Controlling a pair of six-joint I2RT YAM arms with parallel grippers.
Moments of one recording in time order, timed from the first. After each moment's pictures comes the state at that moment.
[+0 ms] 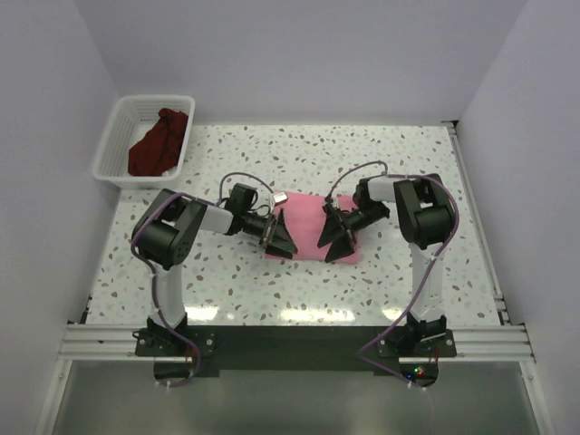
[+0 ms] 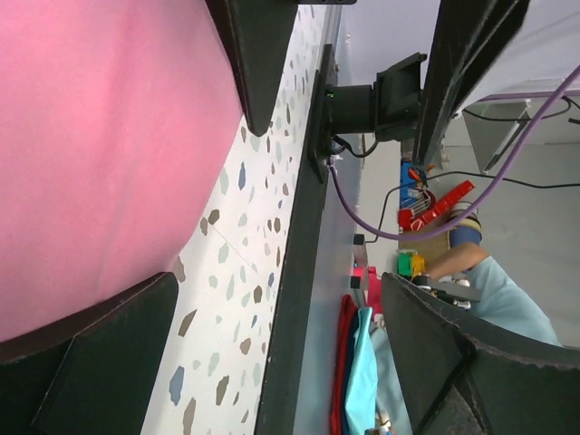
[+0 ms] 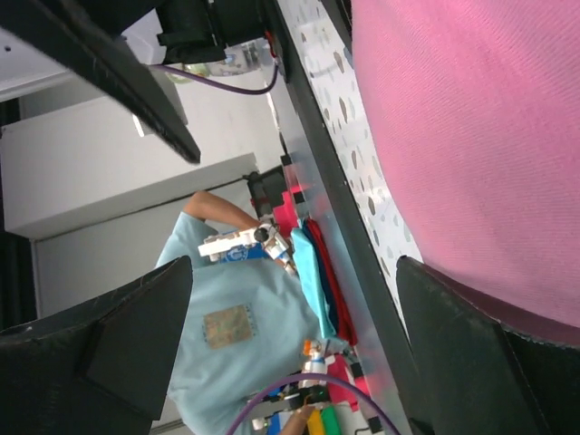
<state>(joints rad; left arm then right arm) -0.43 2.00 0.91 0.18 1.26 -0.49 0.27 2.21 1.35 -1.20 -1.22 -0.32</state>
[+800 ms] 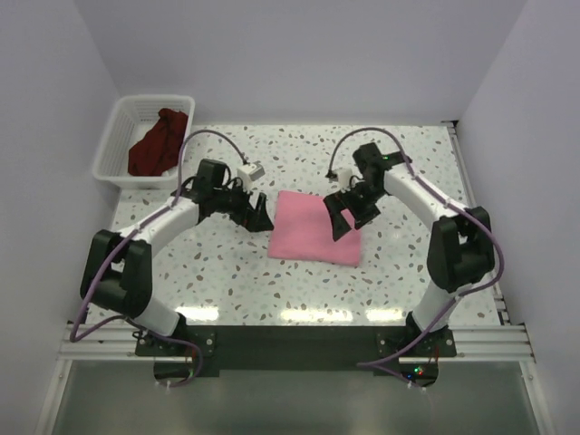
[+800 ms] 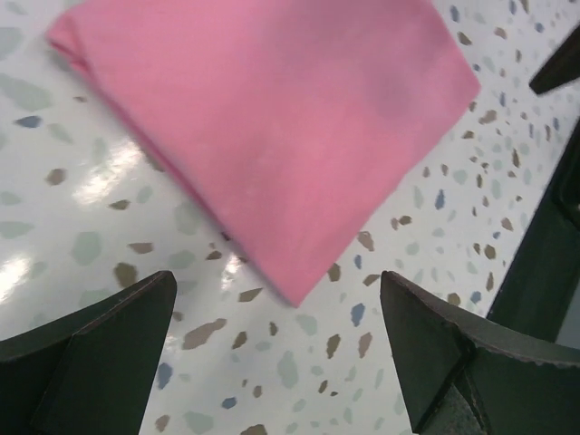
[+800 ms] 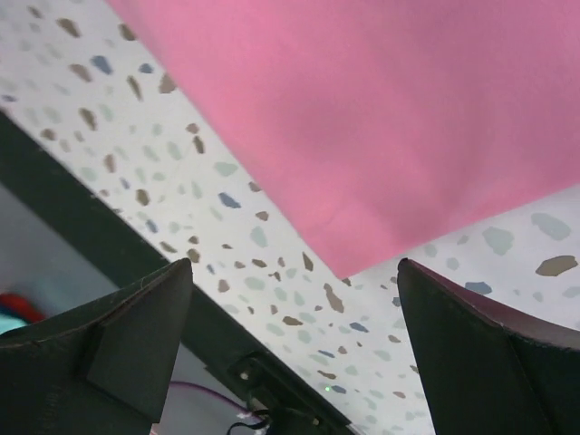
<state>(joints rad) -0.33 1.54 0.96 -0.28 0.73 0.08 0.28 1.74 1.40 -1.10 -0.52 -0.25</state>
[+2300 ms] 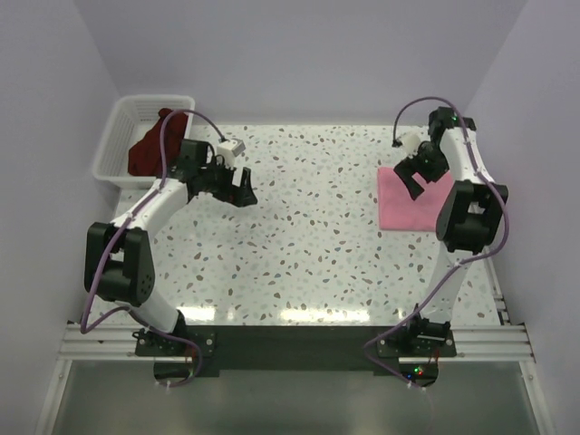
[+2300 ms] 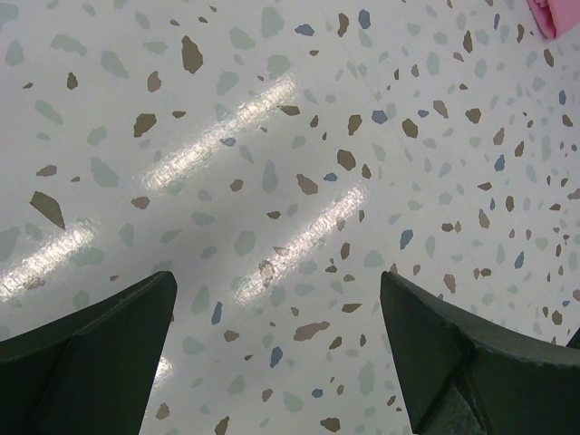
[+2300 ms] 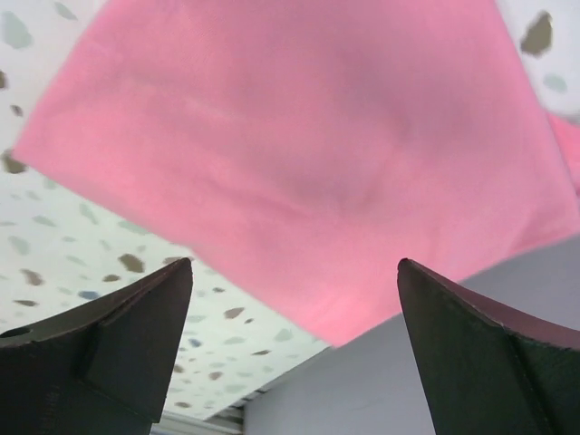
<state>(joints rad) -0.17 1.61 1.16 -0.39 0.56 0.09 -0.13 2.13 1.92 -1.21 -0.05 -0.87</state>
